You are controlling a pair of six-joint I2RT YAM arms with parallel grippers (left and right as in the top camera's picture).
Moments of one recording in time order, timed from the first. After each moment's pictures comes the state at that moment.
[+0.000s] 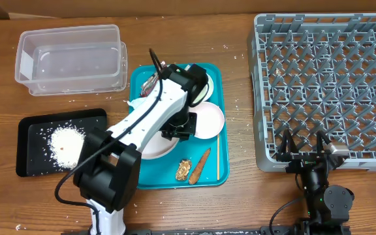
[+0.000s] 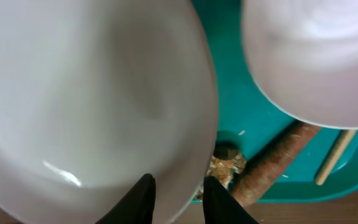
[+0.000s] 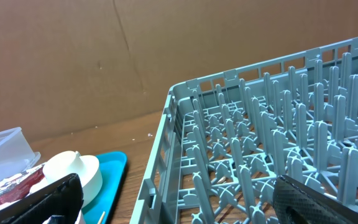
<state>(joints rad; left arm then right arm) -0.54 1.98 1.59 -1.38 0.02 -0.47 -0.04 0.01 0.02 -0.03 -0.10 0.28</state>
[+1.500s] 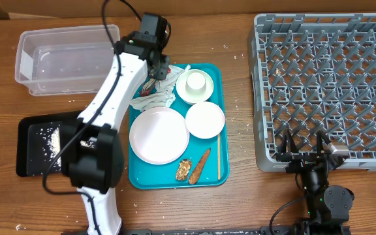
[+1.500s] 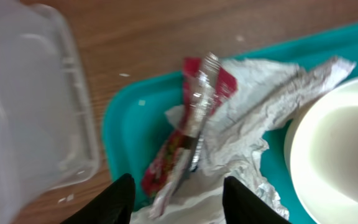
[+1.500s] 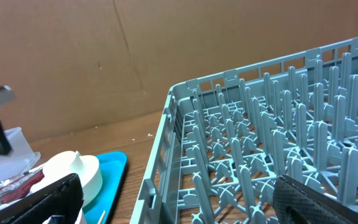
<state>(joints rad) -0.28 2.06 1.78 -0.88 -0.17 -0.03 -0.04 0.01 0.02 -0.03 -0.10 0.28</state>
